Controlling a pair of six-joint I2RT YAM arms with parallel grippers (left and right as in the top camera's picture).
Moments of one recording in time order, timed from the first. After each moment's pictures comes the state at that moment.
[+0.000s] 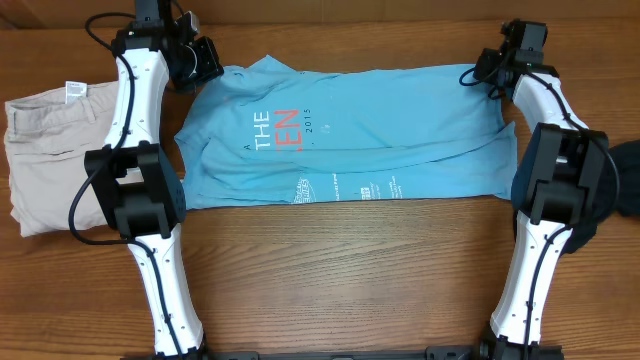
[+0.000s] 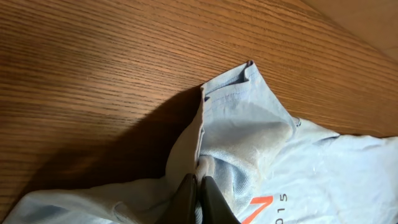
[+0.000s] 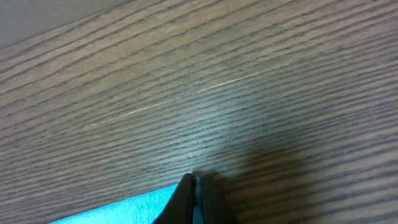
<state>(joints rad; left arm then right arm) 0.09 2.46 2.29 -0.93 0.42 -0.30 -0.17 2.55 2.03 -0.34 -0.07 0.17</state>
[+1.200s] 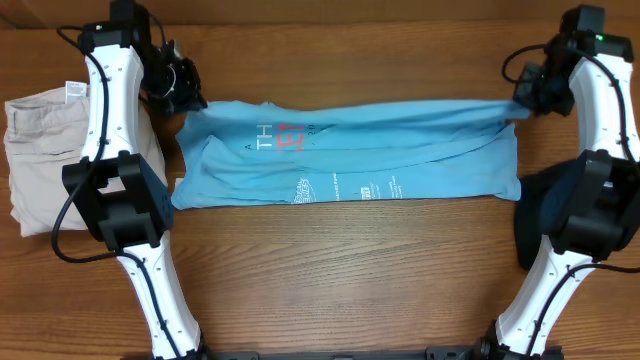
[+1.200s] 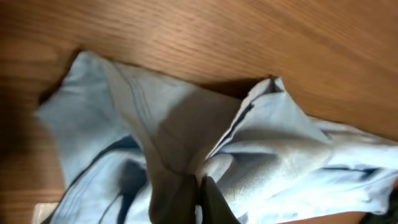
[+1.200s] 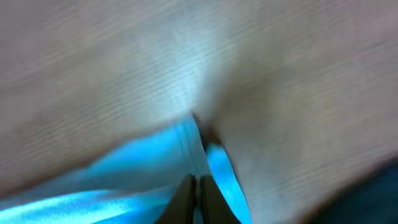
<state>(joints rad) 0.15 2.37 2.29 -1.37 0.39 -0.24 -0.26 2.24 2.05 -1.13 -0.02 0.17</state>
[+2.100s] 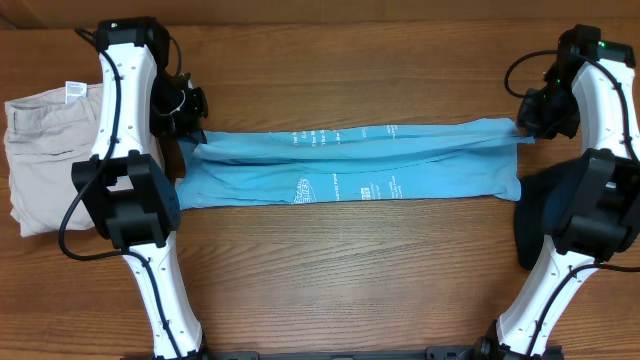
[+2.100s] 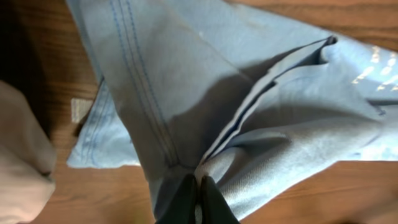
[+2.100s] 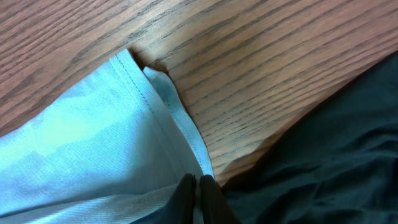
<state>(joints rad) 0.11 2.37 2.29 -1.68 0.23 -0.15 -0.28 2.24 2.00 -1.28 0.06 0.17</state>
